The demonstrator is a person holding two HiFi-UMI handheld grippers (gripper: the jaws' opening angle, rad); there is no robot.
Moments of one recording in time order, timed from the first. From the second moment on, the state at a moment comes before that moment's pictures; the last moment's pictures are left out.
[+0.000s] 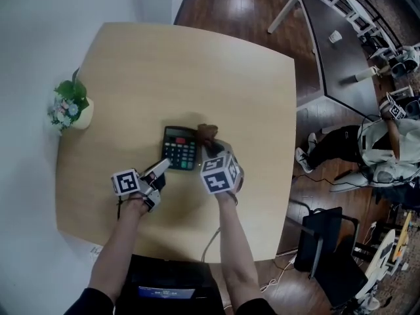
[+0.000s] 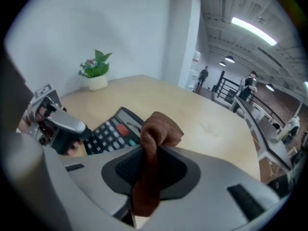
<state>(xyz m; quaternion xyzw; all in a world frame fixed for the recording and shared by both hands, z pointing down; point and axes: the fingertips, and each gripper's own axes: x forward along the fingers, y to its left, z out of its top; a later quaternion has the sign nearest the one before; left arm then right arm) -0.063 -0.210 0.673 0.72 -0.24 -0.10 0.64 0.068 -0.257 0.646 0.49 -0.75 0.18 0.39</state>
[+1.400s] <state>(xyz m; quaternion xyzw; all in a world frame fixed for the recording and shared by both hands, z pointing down) -0.065 -0.210 0.675 0.72 -0.26 -0.10 0.63 -0.003 -0.263 0.663 0.38 -0.80 0.18 0.42</state>
